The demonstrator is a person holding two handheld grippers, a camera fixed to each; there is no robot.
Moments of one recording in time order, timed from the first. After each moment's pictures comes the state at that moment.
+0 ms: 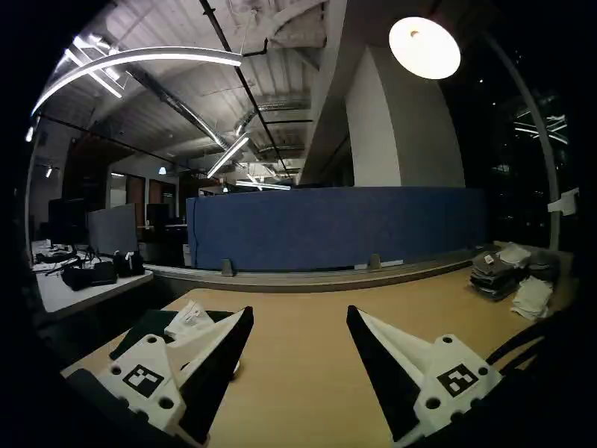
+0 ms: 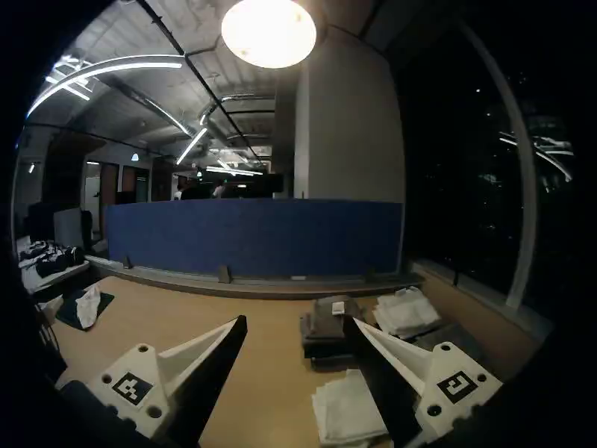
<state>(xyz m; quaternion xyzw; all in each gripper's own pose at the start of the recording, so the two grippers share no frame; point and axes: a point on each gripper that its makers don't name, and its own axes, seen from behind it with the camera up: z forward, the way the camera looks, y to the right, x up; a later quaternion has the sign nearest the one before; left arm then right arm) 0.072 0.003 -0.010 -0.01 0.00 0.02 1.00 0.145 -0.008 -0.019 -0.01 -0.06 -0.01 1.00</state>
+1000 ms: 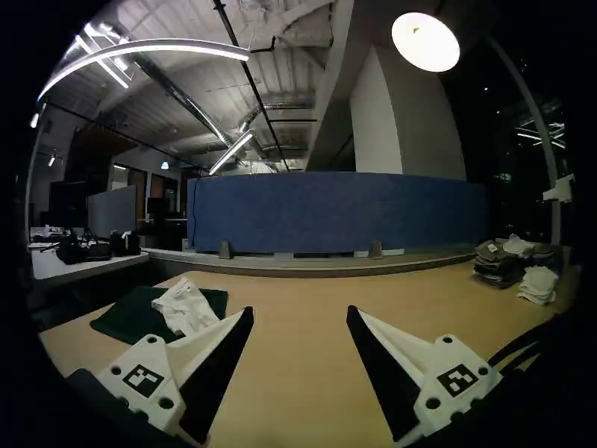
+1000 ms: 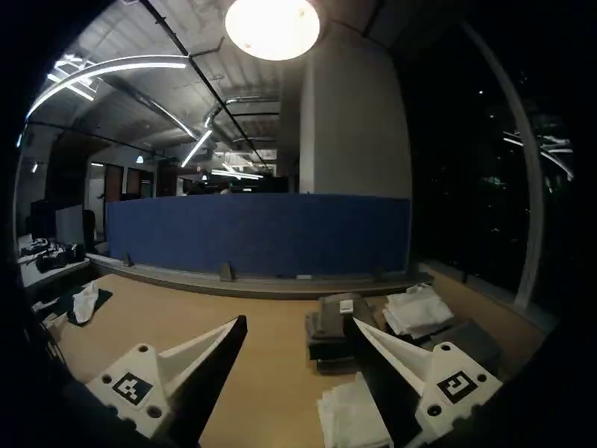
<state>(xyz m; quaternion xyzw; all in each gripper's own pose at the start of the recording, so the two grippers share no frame) 0.003 0.007 -0.002 -0.01 0.00 0.00 1.00 0.117 -0.011 0.009 0.00 -0.05 -0.01 1.00</state>
